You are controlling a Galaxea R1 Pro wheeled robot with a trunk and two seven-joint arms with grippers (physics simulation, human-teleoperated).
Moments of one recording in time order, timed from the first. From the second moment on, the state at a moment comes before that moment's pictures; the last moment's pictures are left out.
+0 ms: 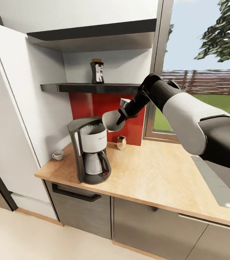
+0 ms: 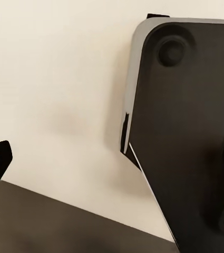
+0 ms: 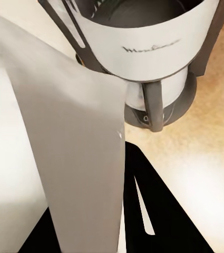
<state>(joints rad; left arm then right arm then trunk) 0.01 0.09 -0.02 -0.12 0.13 0.00 0.03 -1.83 0.17 0.11 -0.17 0.73 1.03 1.38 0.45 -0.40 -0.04</state>
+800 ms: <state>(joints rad) 0.01 0.09 -0.02 -0.12 0.13 0.00 0.03 -1.83 0.17 0.11 -0.17 0.70 1.03 1.39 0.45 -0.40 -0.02</state>
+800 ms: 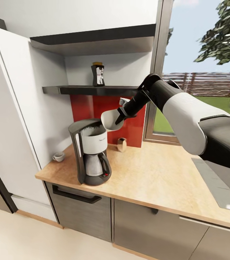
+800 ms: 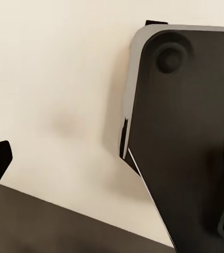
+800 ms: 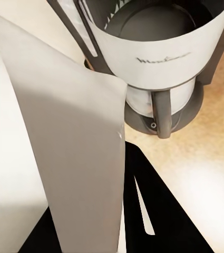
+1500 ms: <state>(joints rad) 0.01 0.09 -0.02 -0.12 0.13 0.00 0.03 -1.83 0.17 0.11 -0.17 0.70 1.03 1.39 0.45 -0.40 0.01</state>
